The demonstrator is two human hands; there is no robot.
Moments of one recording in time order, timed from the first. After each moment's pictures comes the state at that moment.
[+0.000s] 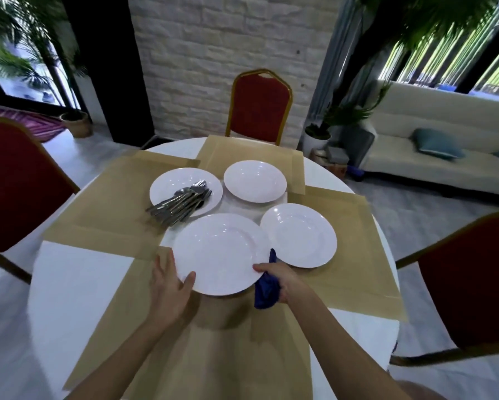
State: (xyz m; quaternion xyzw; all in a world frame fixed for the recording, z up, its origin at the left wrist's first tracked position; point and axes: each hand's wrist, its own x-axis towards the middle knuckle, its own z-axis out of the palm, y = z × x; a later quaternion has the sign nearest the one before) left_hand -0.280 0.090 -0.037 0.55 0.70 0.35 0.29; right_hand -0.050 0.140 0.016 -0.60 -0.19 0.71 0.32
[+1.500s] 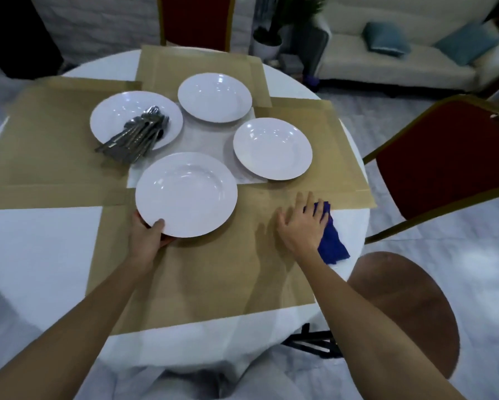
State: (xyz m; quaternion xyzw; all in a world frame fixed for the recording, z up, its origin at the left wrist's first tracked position) left_hand -0.313 0.097 -0.084 0.34 0.62 0.45 0.55; right_hand -0.008 0.055 -0.062 -0.86 -0.50 0.09 0.05
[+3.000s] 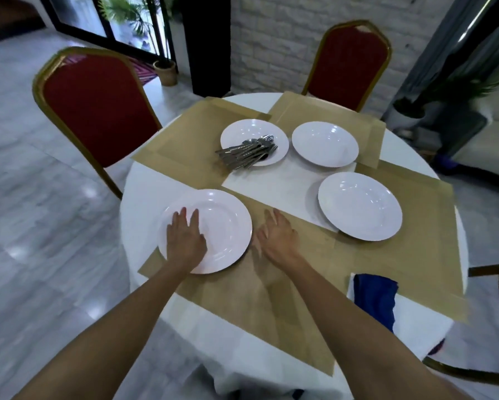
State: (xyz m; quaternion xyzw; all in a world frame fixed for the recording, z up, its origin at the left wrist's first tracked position) left_hand -0.320 0.018 -0.053 0.50 0.86 0.09 0.09; right_hand -0.124 0.110 -0.054 -0.55 -0.80 0.22 0.05
